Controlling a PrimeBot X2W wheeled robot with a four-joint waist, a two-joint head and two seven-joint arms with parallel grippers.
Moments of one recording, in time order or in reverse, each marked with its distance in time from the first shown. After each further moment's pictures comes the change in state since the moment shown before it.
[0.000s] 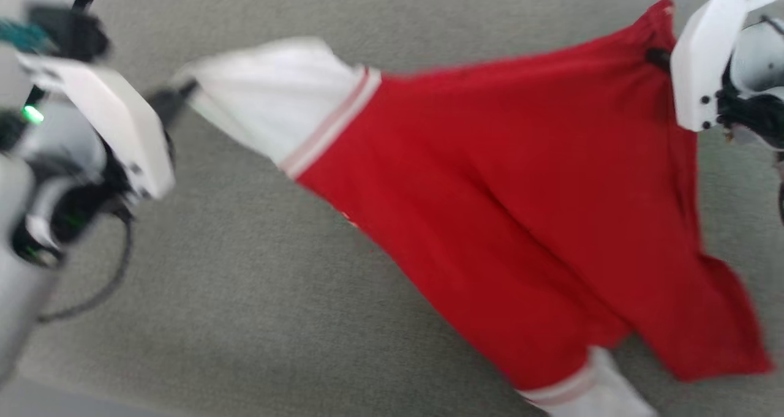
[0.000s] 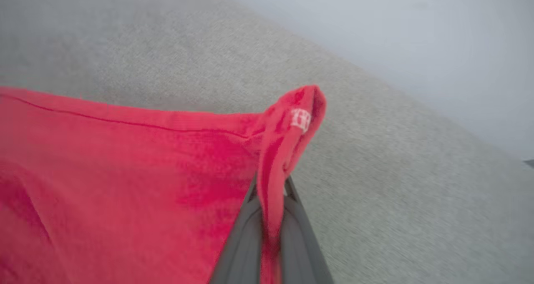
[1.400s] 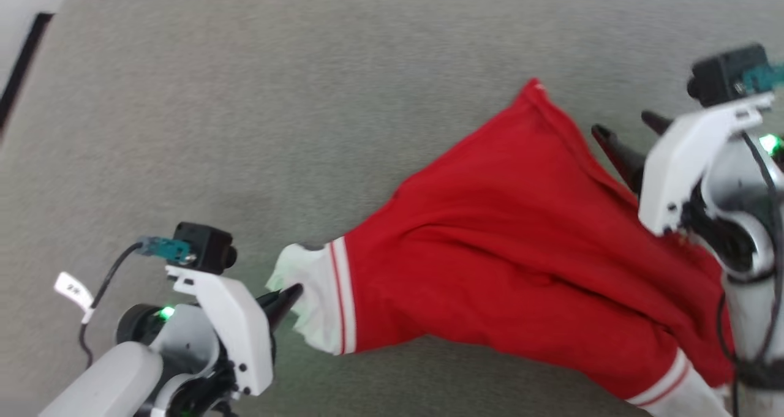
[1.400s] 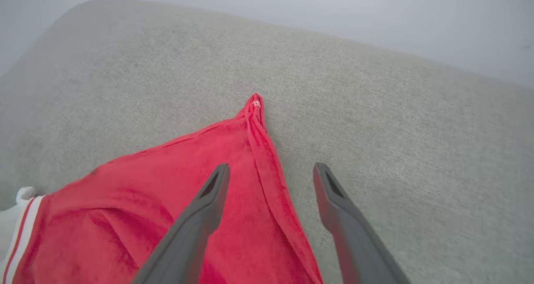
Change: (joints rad) left arm 0.433 -0.044 -0.113 -0.218 -0.034 0.070 -0.073; right arm 0.475 0.236 -0.402 -0.534 -0.255 -0.001 0.073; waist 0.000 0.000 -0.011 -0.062
